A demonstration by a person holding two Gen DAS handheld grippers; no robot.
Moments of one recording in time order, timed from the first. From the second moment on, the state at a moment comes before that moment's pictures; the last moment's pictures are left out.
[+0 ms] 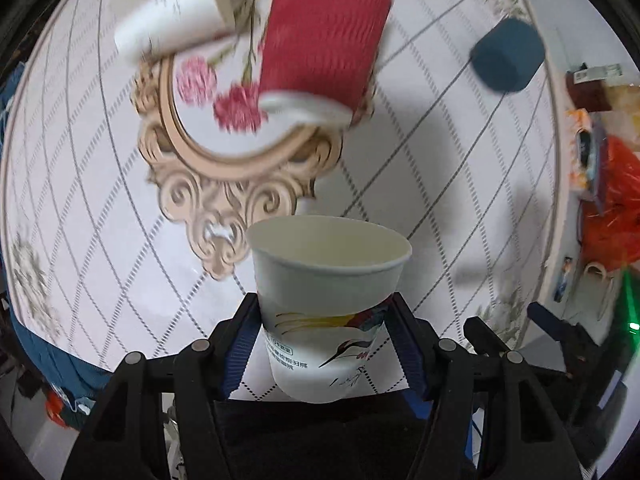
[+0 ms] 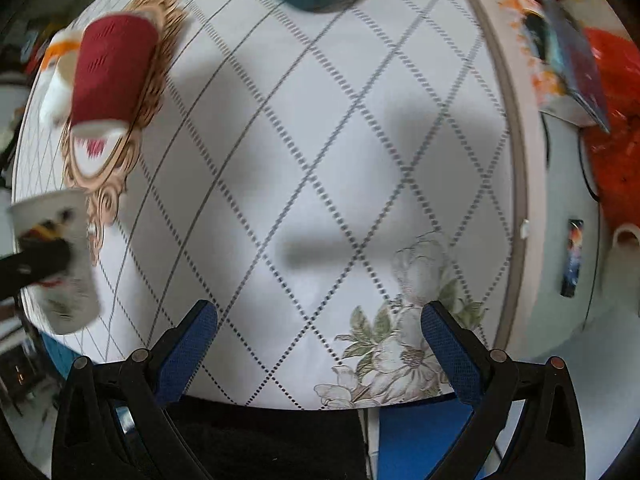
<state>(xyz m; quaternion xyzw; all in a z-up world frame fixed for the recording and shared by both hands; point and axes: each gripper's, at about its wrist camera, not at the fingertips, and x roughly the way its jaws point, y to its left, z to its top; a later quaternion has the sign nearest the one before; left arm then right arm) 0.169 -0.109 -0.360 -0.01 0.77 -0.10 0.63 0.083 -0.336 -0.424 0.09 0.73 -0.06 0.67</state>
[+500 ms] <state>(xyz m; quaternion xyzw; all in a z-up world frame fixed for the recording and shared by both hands) 0.166 -0.120 -0.397 -0.02 0.79 -0.10 0.61 0.078 -0.315 -0.436 0.08 0.74 -0.06 0.66</state>
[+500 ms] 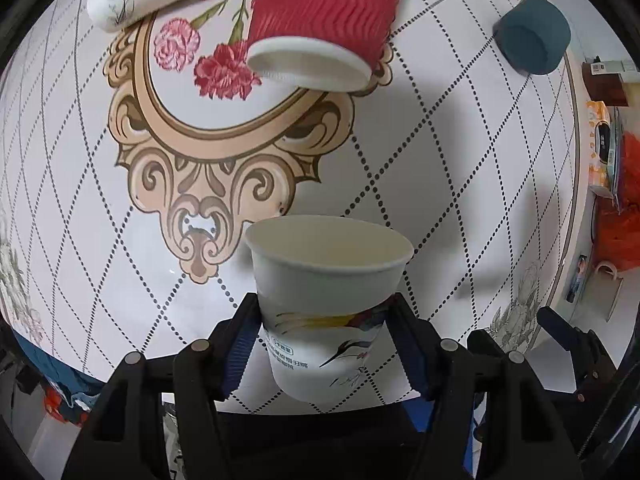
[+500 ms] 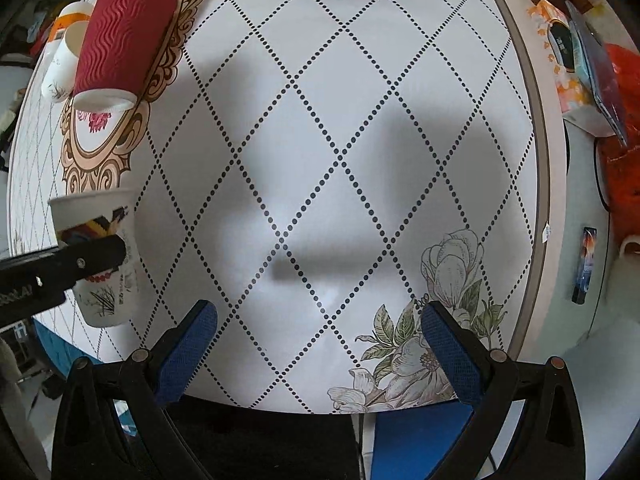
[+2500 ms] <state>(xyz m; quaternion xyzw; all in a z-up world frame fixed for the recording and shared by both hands) 0.126 0.008 -0.393 0.00 0.72 -0.01 0.70 0.110 -0.204 -0.348 -0.03 0.70 0.01 0.71</state>
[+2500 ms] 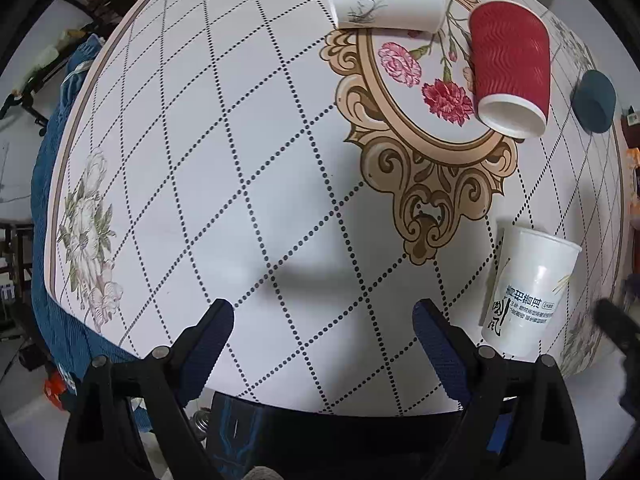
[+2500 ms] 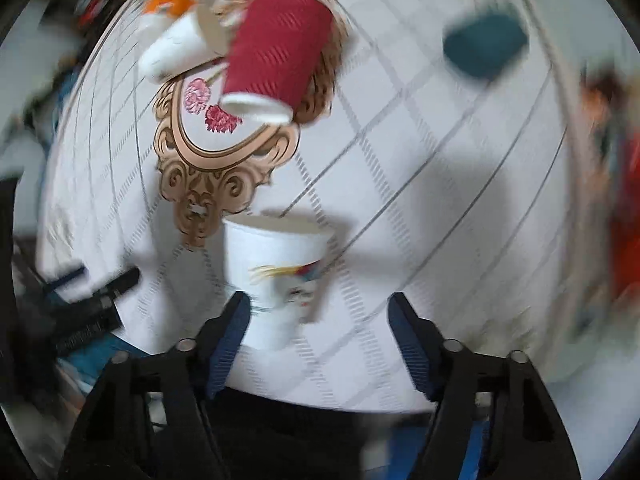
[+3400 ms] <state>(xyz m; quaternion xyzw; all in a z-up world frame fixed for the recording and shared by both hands) 0.108 0.024 -0.457 0.03 0.72 0.02 0.69 -0.007 -0.142 -0.440 -0.90 0.12 0.38 0.15</state>
